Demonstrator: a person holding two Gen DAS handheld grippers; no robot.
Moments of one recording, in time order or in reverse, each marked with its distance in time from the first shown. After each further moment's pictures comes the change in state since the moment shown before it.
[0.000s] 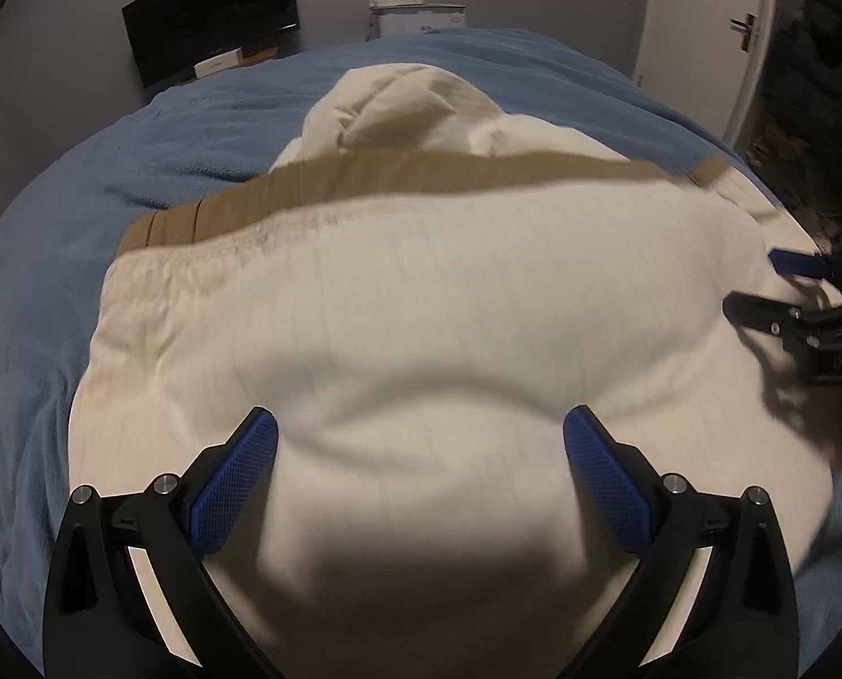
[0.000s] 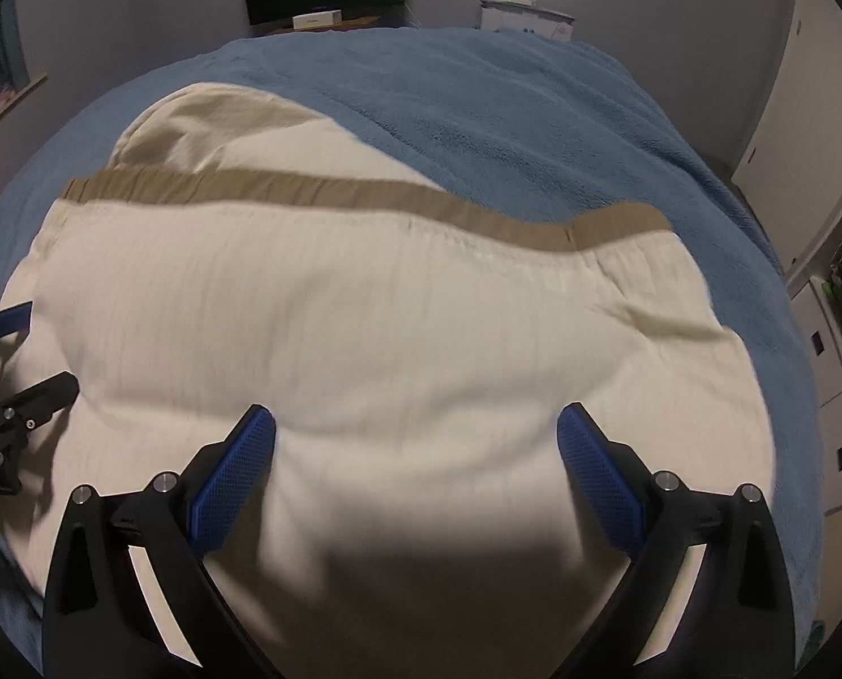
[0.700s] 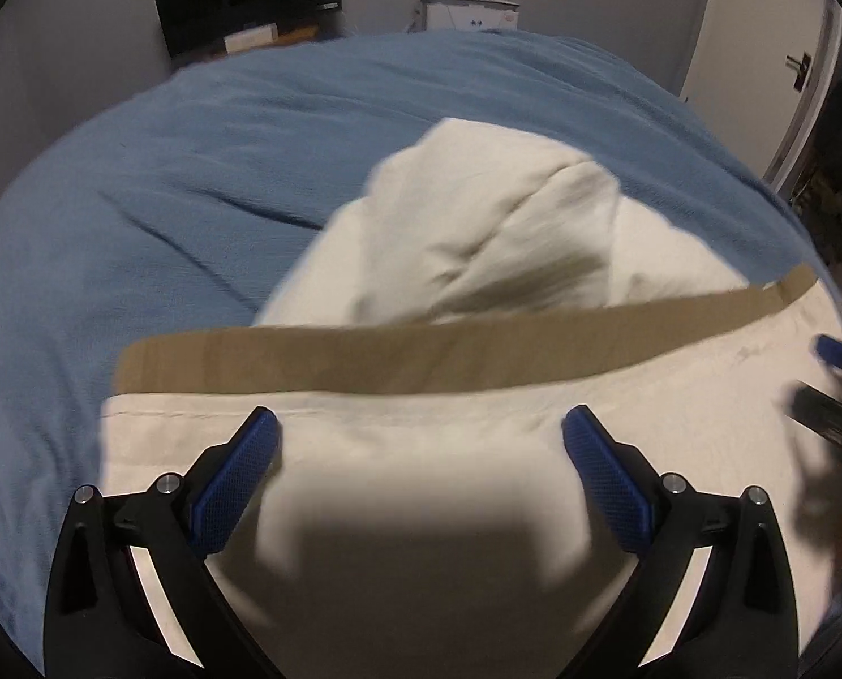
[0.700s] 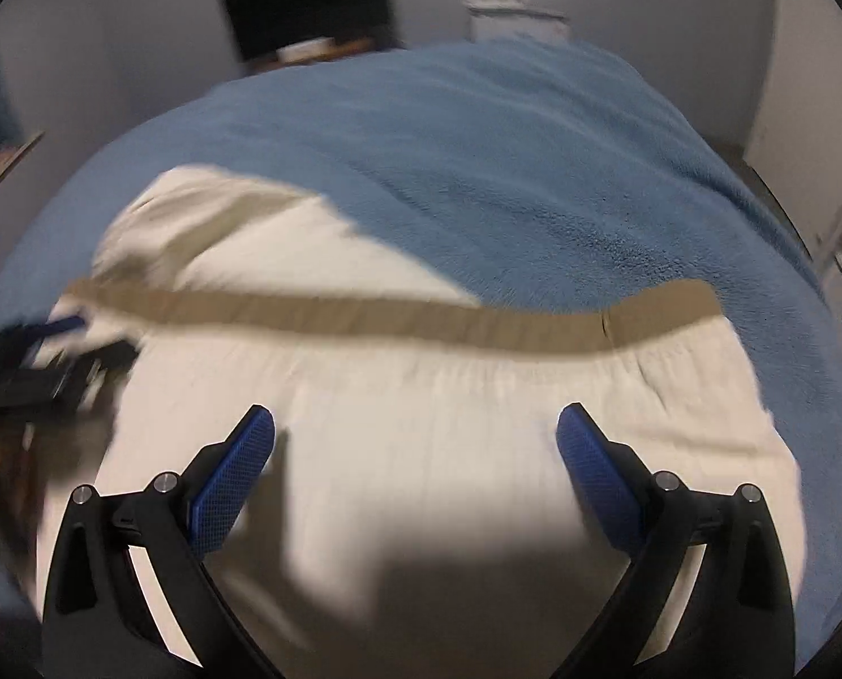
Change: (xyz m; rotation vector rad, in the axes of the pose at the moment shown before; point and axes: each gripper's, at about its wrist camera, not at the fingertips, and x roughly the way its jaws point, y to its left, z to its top) left arm 0.035 0.044 0.065 -0.081 0.021 0.048; right arm 0.008 -0.002 0.032 0.043 -0.048 0.092
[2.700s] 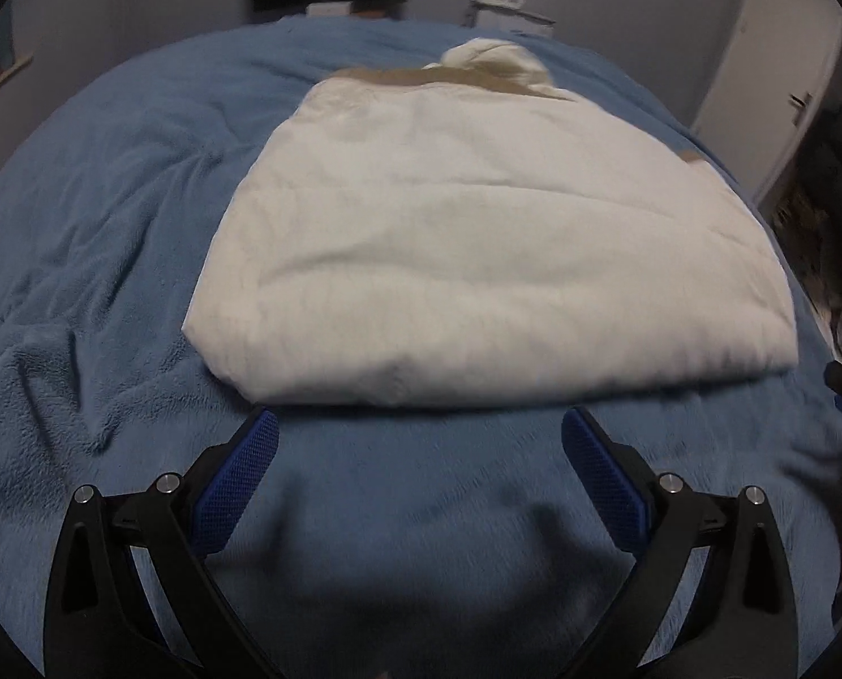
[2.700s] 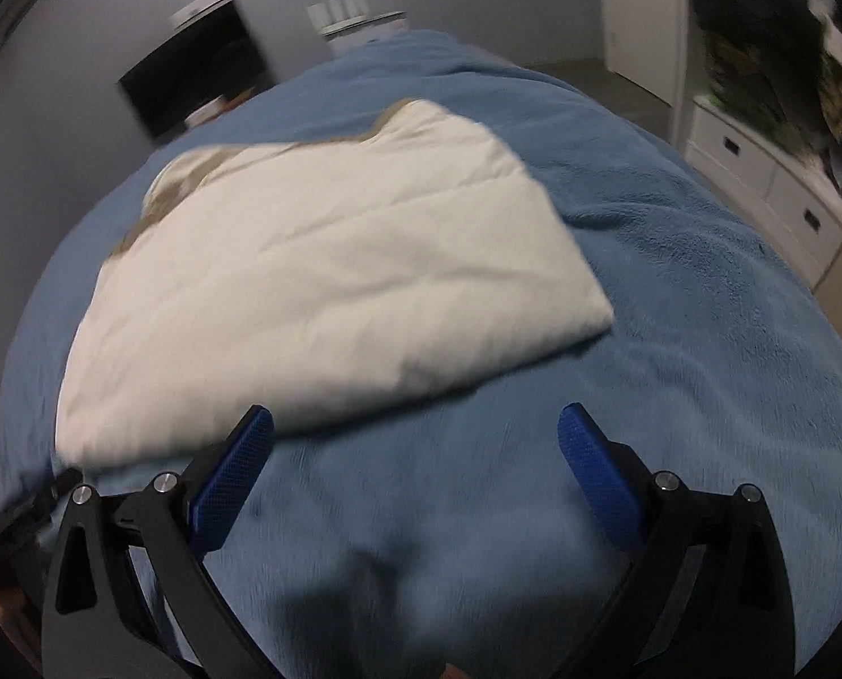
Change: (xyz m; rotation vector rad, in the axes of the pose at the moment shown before) left arm -0.191 -0.025 -0.249 -0.163 -0.002 -0.010; right arm -0.178 -0.019 -0.207 0.374 -0.044 -0.126
